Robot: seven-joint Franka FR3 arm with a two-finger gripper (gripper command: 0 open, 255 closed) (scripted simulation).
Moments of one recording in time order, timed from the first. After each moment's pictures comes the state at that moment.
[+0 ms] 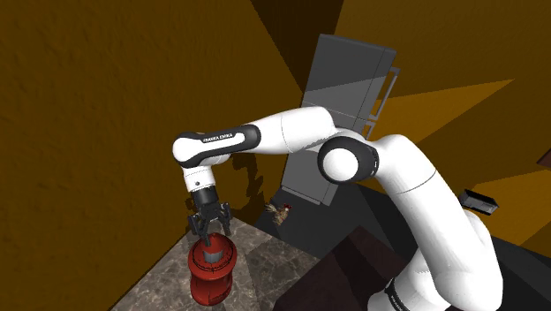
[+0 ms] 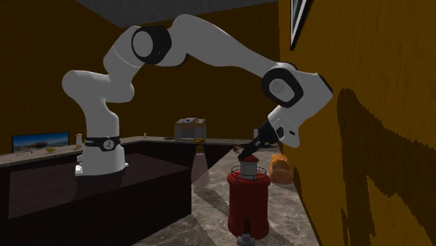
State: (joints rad) arm 0.24 0.98 0.27 -1.17 0.19 1.37 0.22
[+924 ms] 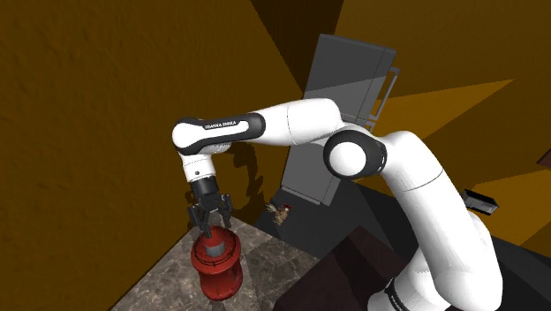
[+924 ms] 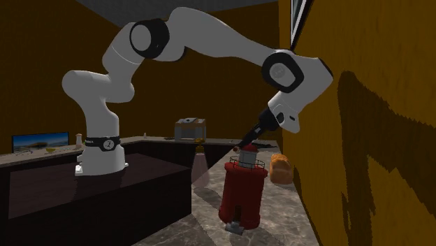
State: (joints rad) arm 0.23 0.92 0.27 -1.16 0.20 1.31 0.24
